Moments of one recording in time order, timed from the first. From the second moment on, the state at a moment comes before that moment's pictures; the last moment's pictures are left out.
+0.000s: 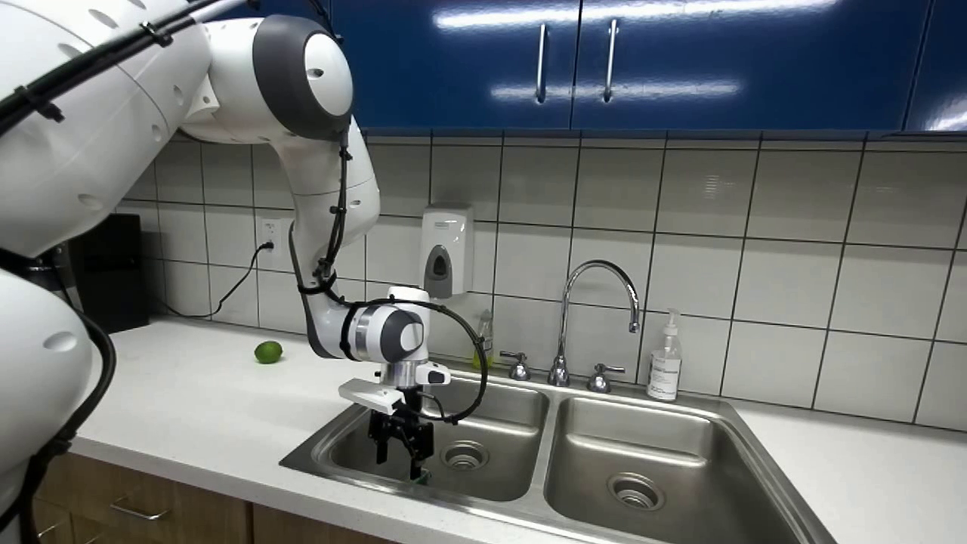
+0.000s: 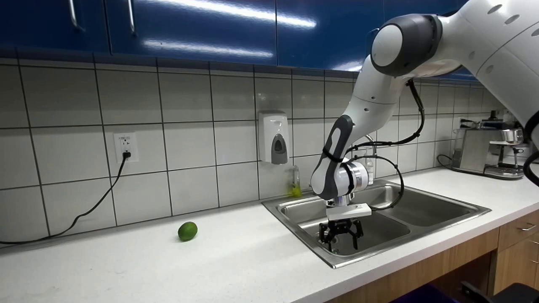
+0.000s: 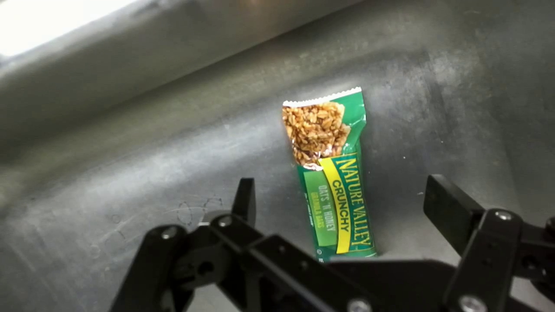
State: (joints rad) arm 0.04 0.67 -0.09 -2.07 0.00 2.59 0.25
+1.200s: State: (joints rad) arm 0.04 0.73 -0.08 -2.03 0.00 2.60 0.24
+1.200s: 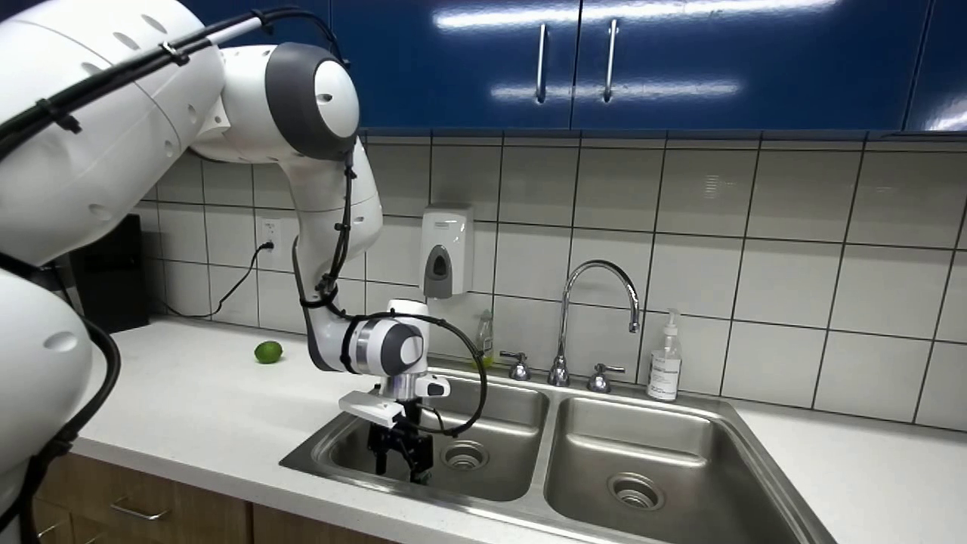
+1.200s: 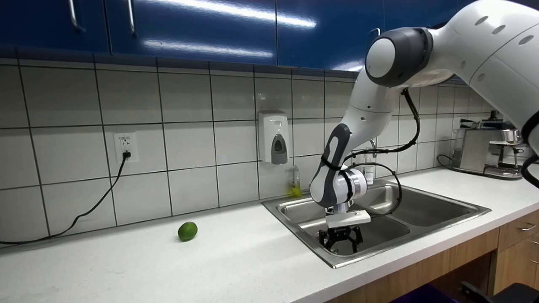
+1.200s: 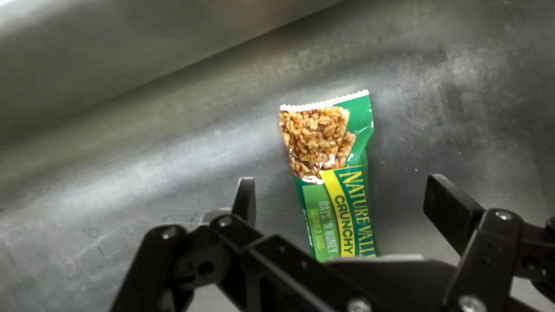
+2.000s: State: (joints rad) arm 0.04 0.77 -0.08 -2.01 0.00 2.61 0.23
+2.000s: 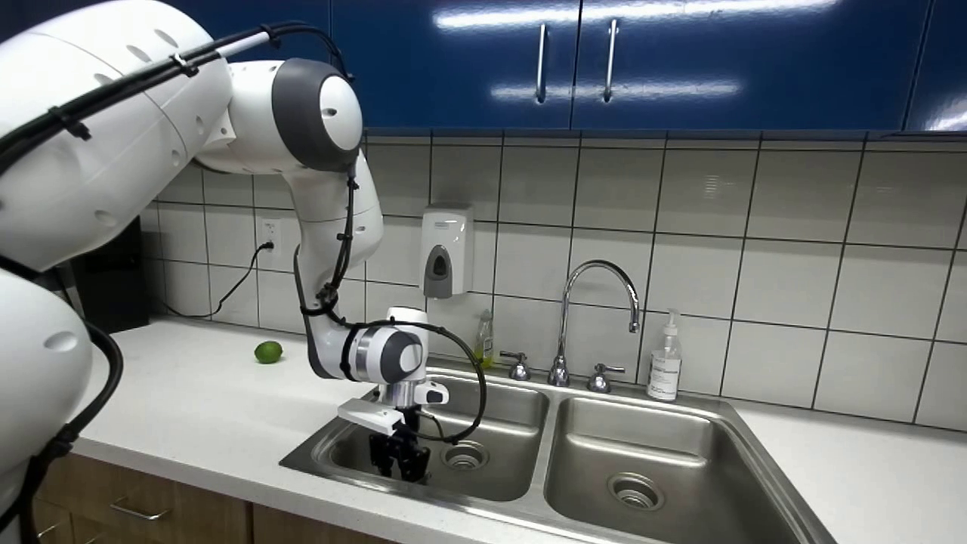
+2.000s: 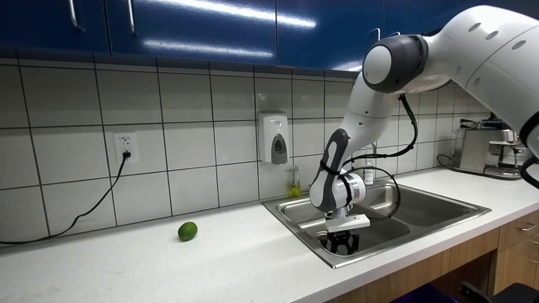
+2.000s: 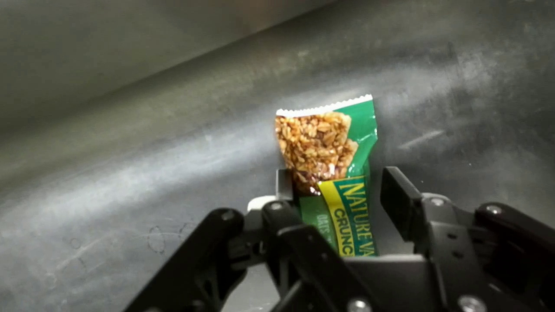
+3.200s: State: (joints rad) arm 0.04 0.78 -0.08 -1.96 0.00 2.62 0.23
